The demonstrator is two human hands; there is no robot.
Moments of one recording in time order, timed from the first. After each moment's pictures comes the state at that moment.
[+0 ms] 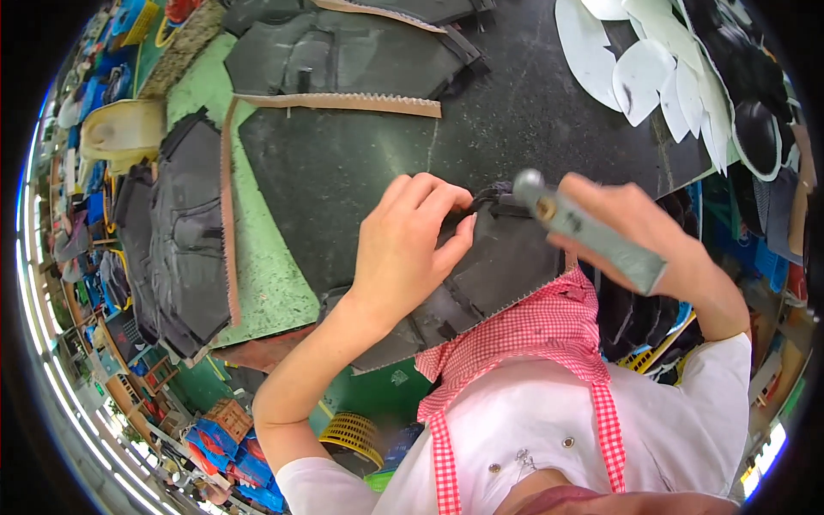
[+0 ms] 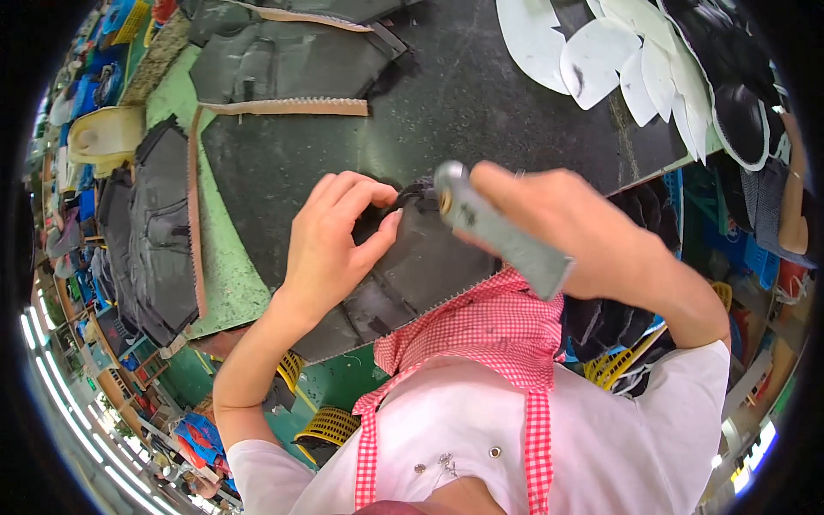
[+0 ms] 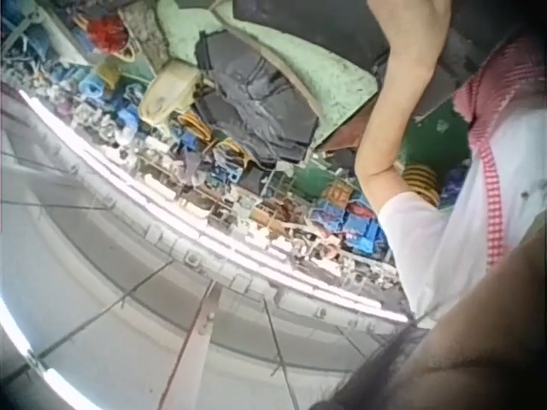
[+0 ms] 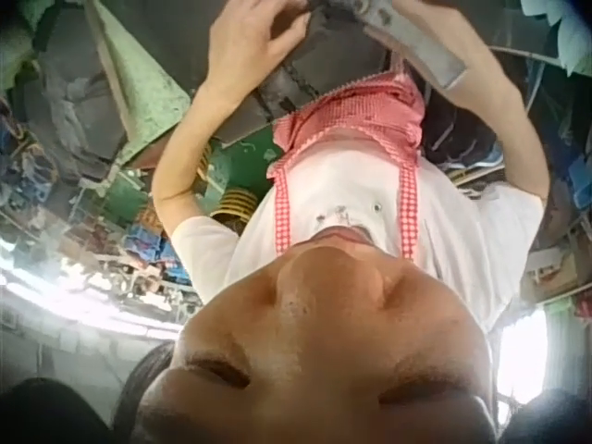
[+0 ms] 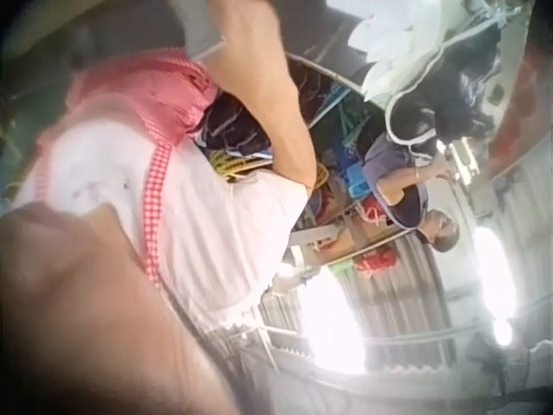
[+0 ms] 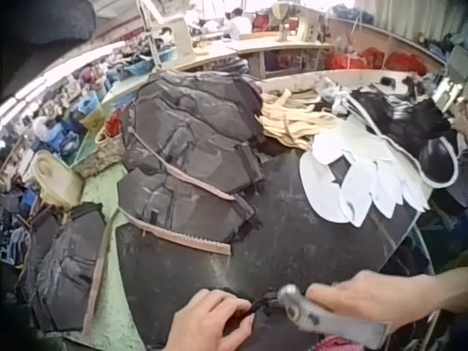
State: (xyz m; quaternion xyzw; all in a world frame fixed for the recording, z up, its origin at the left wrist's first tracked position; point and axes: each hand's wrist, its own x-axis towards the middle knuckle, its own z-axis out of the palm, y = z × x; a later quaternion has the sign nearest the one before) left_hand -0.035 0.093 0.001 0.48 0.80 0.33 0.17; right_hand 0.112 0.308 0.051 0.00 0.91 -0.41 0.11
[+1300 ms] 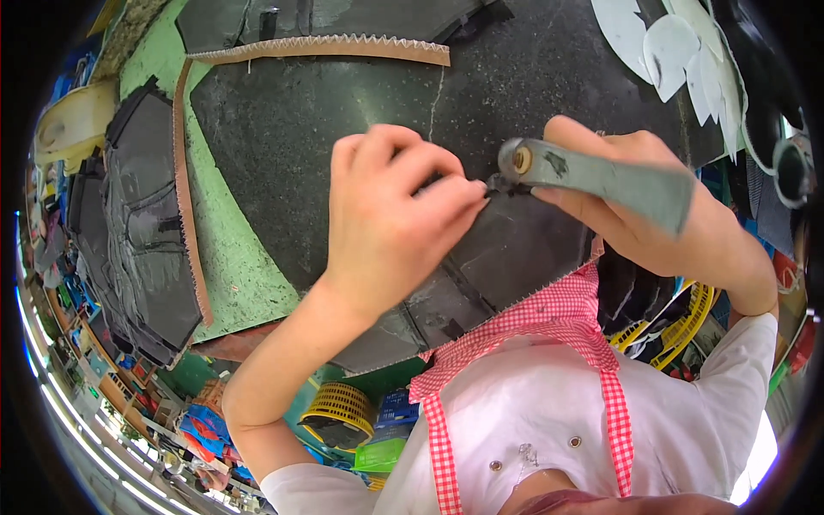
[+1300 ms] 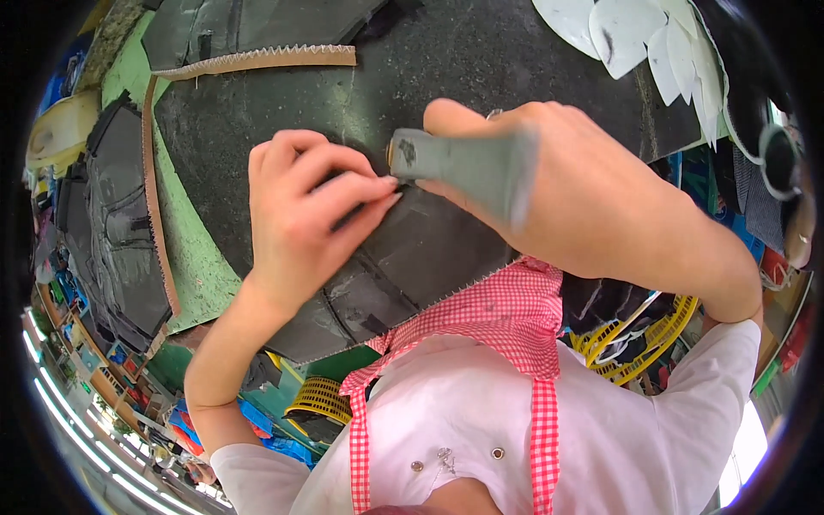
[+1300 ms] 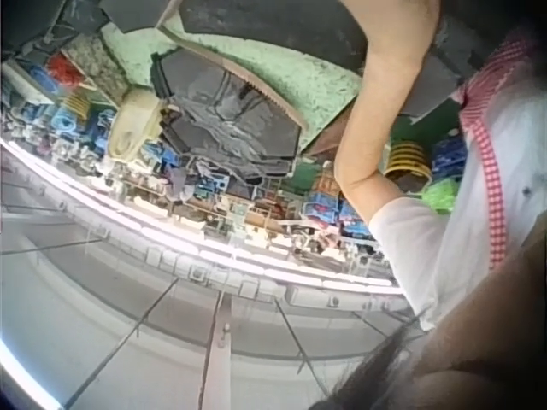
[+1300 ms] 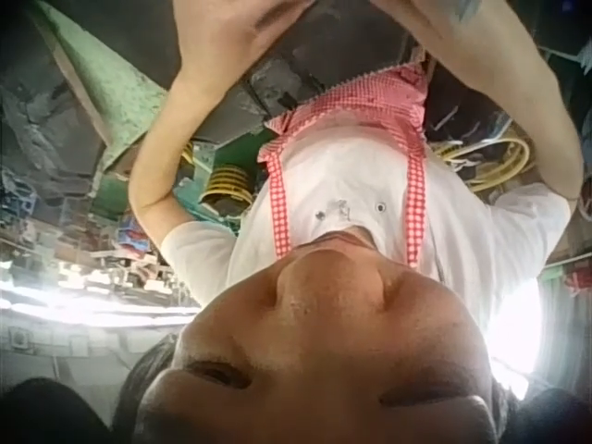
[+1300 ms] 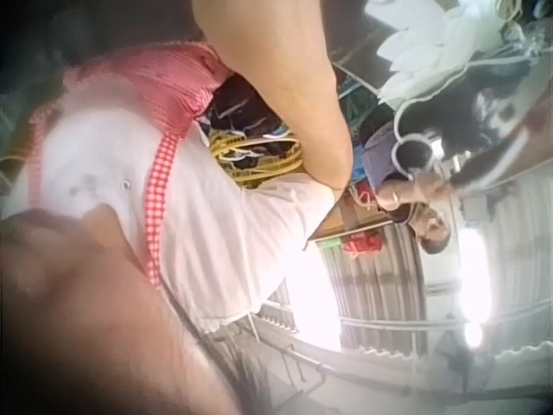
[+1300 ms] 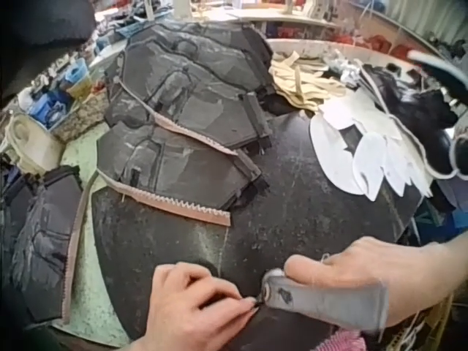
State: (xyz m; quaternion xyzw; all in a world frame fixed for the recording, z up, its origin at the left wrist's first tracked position) left_hand -0.048 0.079 -0.011 0.59 0.75 0.30 0.03; right_hand 0.076 0.295 0.056 -0.08 0.94 -0.32 0.12
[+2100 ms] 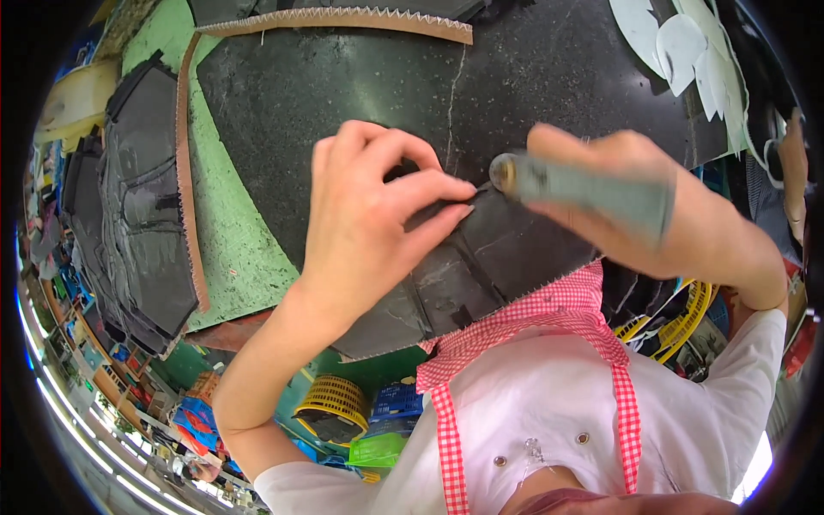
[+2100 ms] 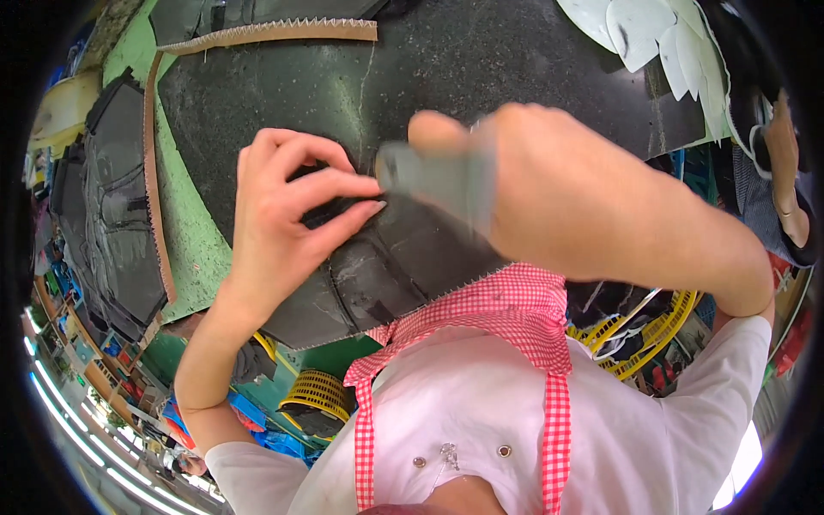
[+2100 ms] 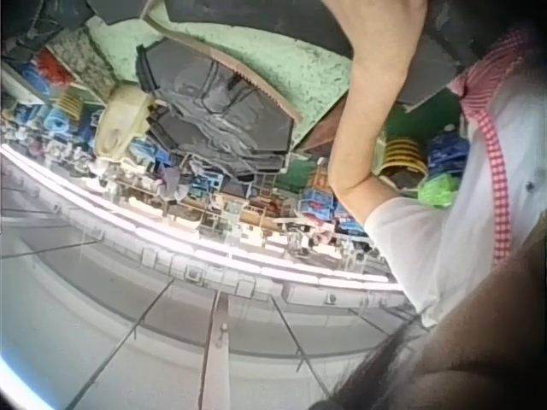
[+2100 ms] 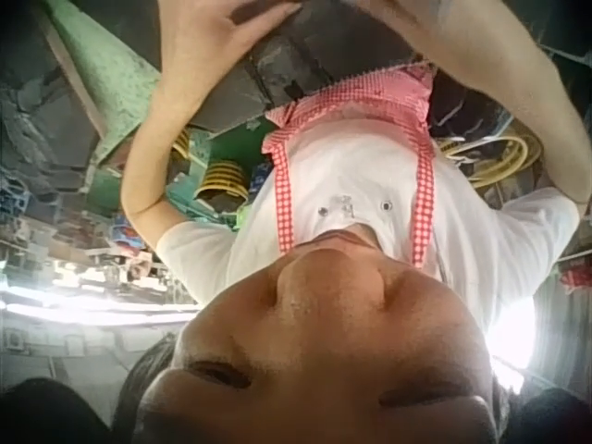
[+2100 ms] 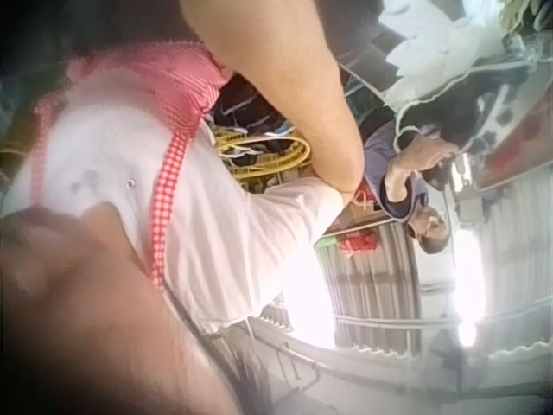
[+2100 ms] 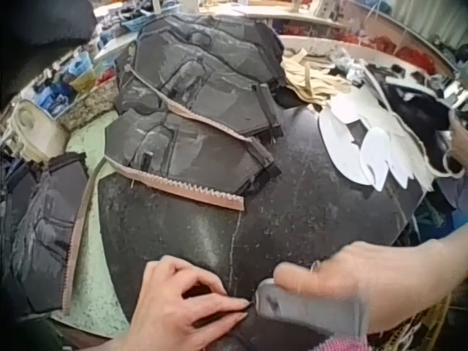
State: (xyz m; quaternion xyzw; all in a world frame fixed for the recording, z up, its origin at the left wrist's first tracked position) left_hand -0.053 0.058 0.004 0.54 0.79 0.27 0.13; right_hand 0.068 0.282 0.059 -0.12 0.91 -0.34 0.19
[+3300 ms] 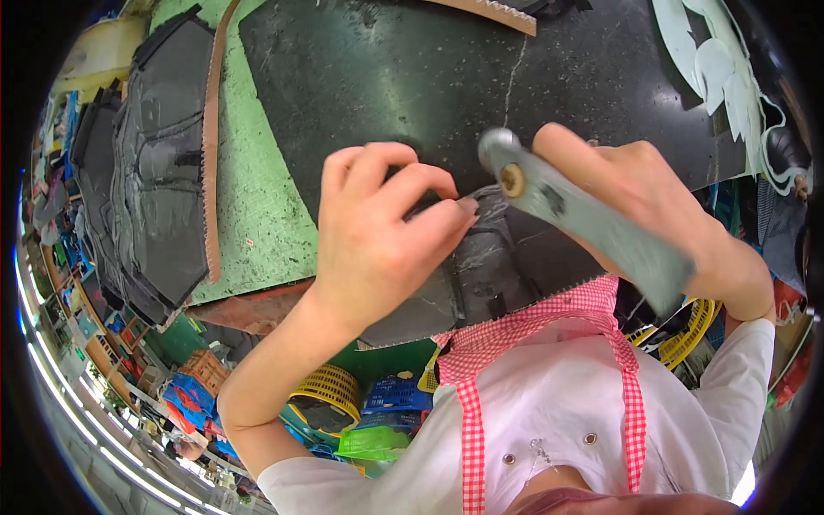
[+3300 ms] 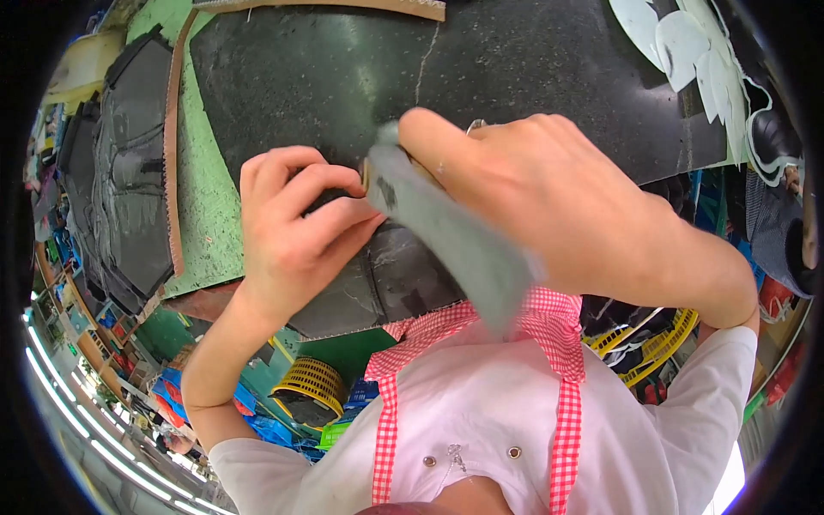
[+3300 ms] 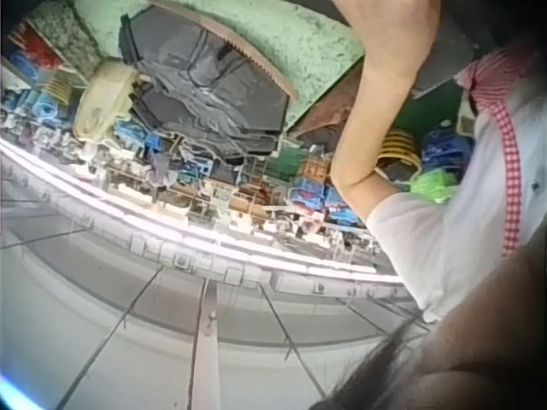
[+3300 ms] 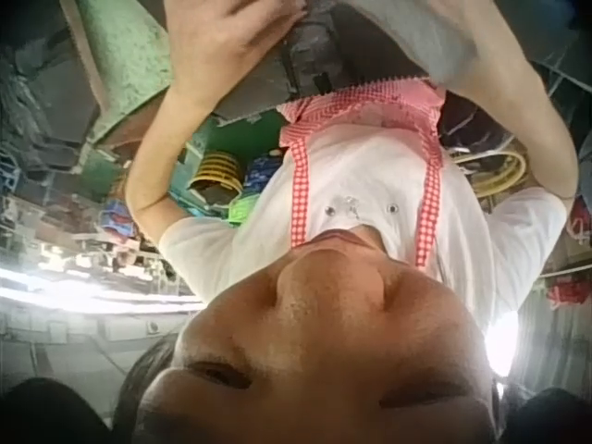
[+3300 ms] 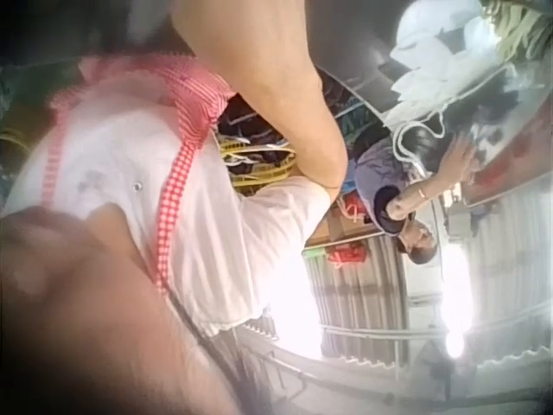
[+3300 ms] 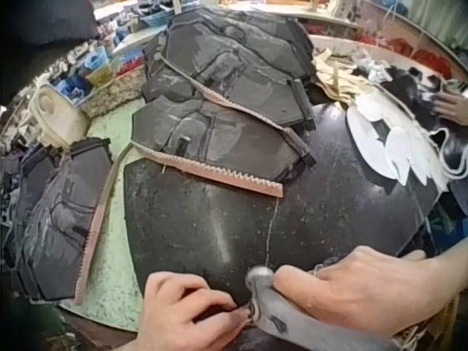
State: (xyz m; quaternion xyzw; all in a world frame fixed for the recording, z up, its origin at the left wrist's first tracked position) left_hand -0.047 0.013 -0.001 0.57 0.78 0.25 0.04; right_hand 0.056 0.243 0.049 -0.08 0.89 -0.41 0.17
